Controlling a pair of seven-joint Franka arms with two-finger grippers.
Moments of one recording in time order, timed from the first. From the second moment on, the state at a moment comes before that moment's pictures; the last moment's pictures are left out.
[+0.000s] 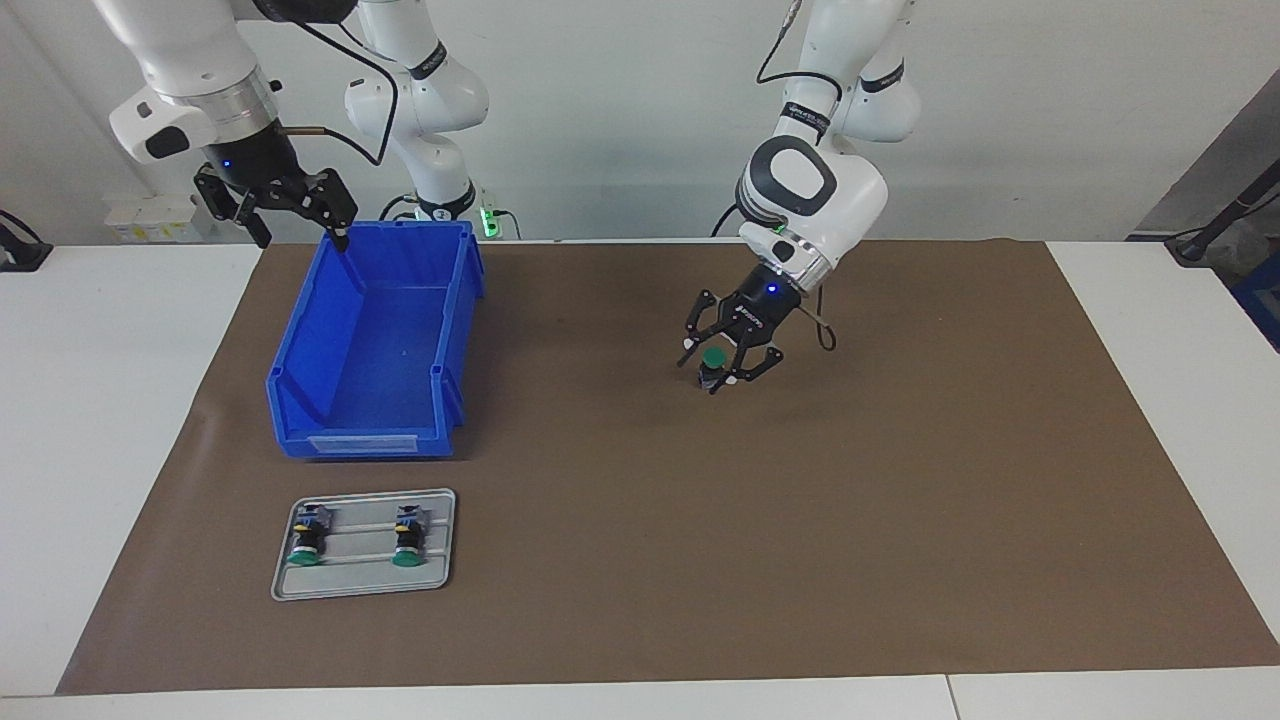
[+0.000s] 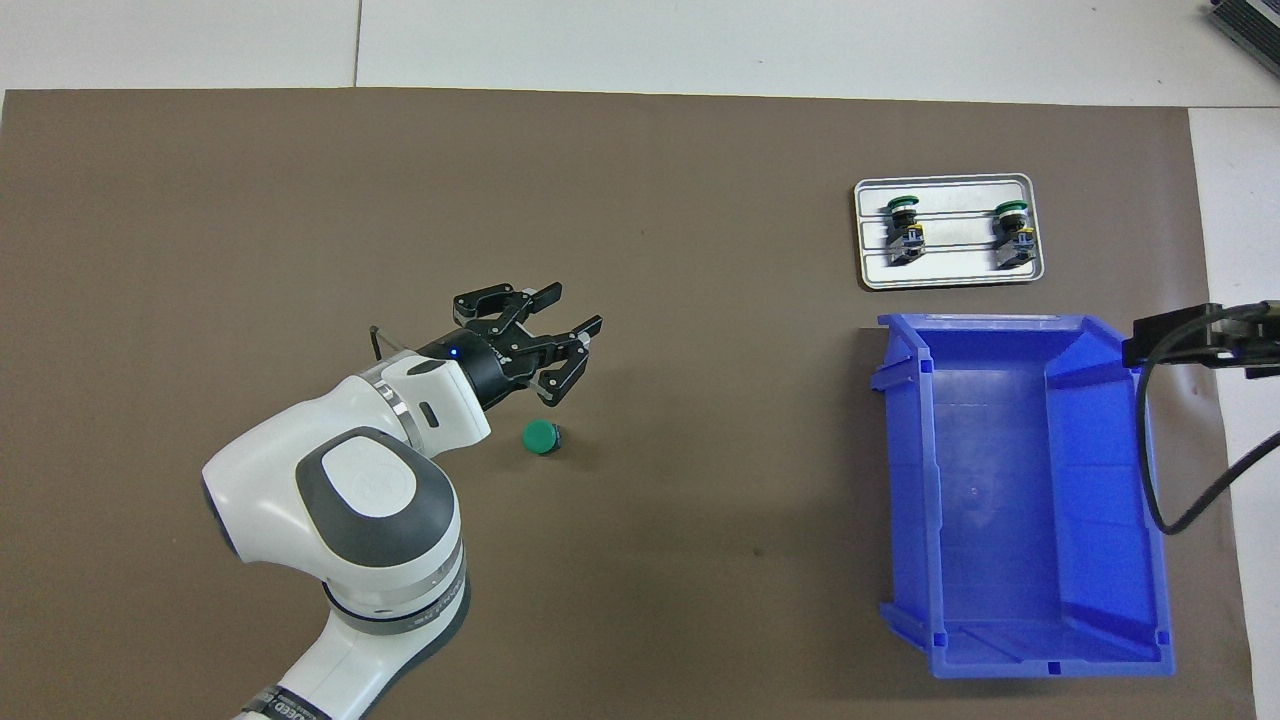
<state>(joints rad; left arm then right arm) -0.45 0.05 -0.14 -2.14 -1.73 2.84 1.69 0.14 -0.10 -0.14 -1.63 -0.02 1.53 0.11</state>
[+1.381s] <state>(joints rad) -0.20 0.05 -0.10 -2.09 -0.79 2.54 1.69 0.14 -0.10 -0.14 -1.63 -0.02 1.53 0.11</state>
